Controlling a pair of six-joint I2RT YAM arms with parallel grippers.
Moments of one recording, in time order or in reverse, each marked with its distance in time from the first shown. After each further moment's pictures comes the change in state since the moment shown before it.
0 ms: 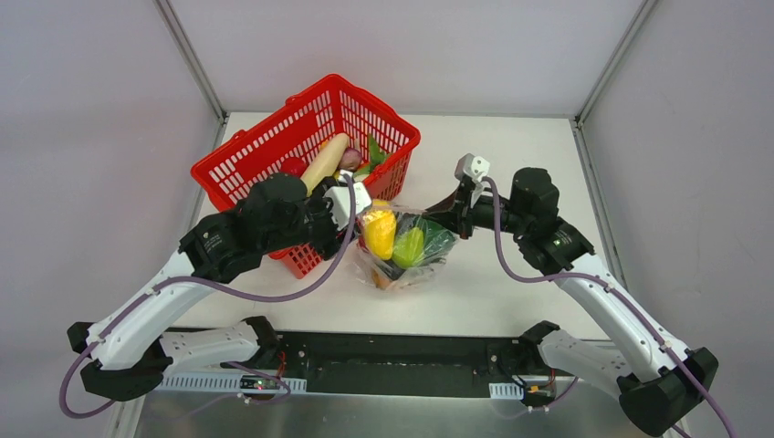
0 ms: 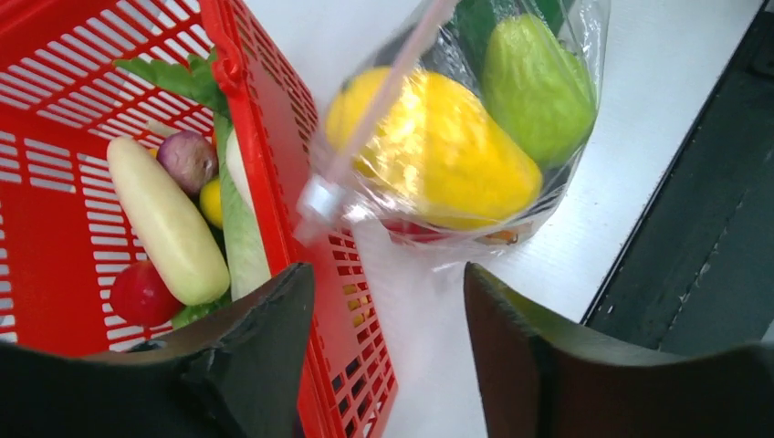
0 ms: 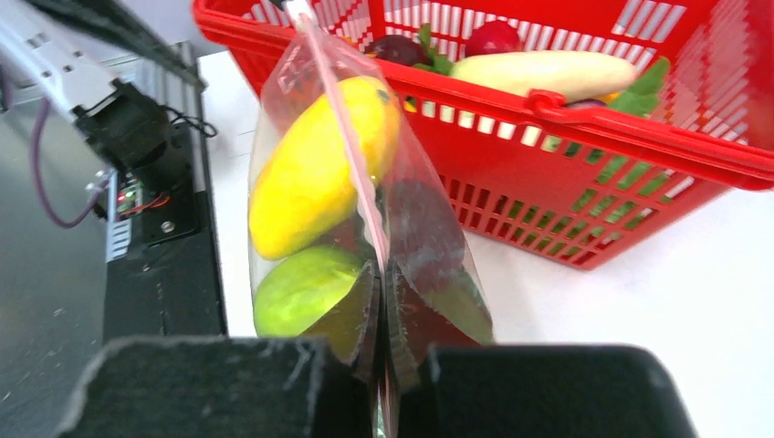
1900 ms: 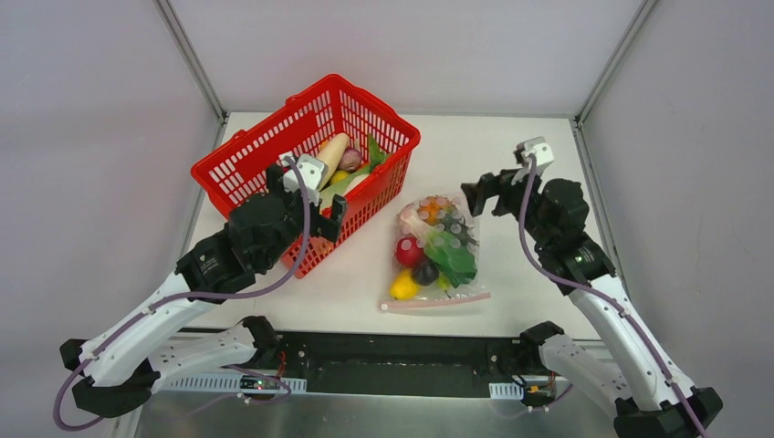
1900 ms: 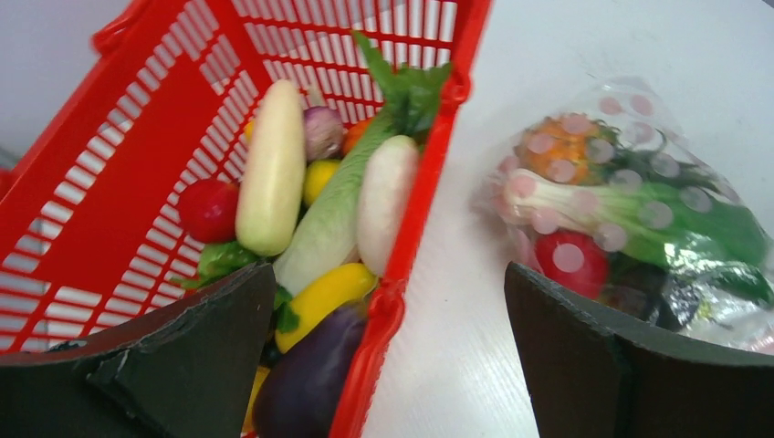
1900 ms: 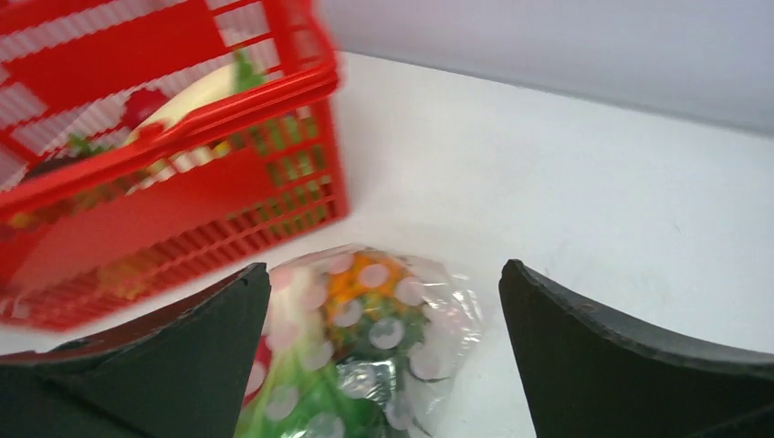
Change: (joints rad) left arm 0.001 -0.160 -0.238 0.332 -0.439 -0.305; right arm -0.104 -0.162 -0.074 -0.003 0.617 0.166
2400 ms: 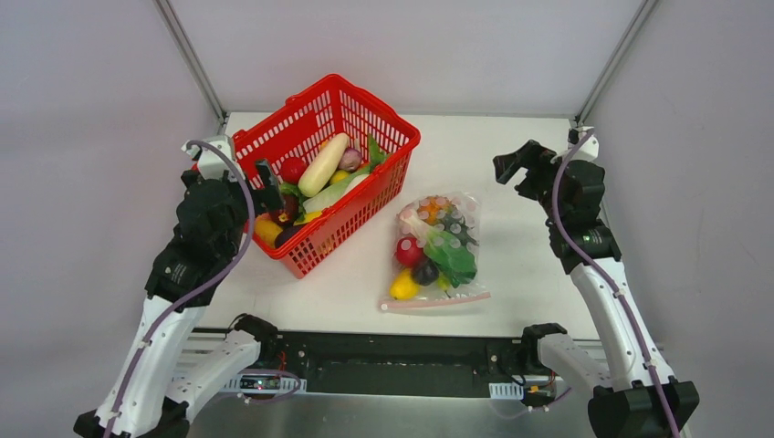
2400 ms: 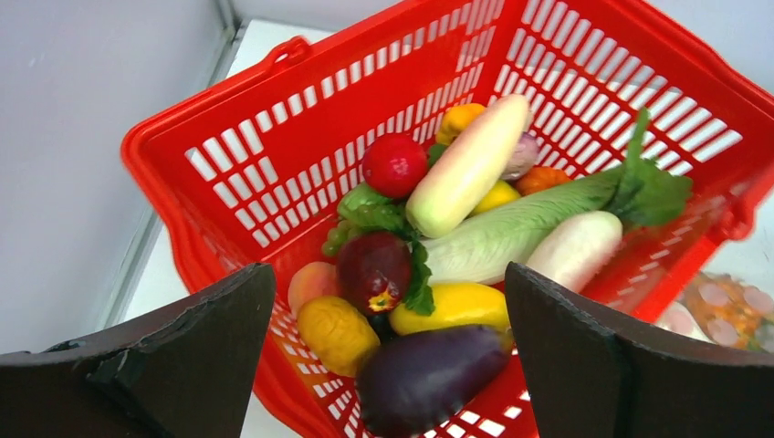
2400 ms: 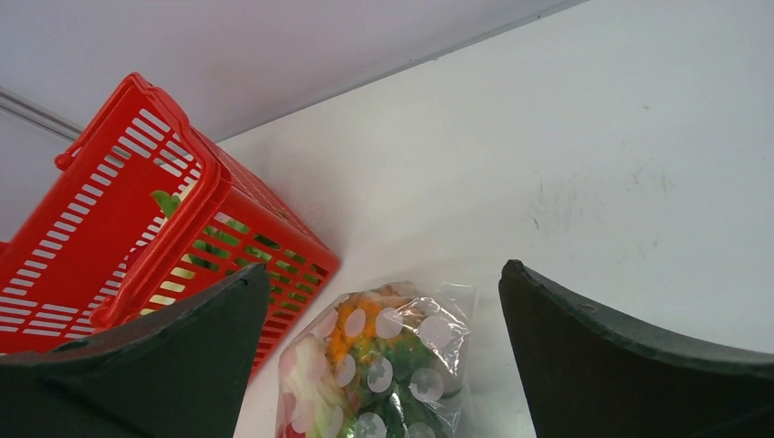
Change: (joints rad) left arm 0.469 -0.102 0.010 -0.074 -0.066 -0.188; right arm -0.302 0.117 0.058 -0.029 0.085 0.446
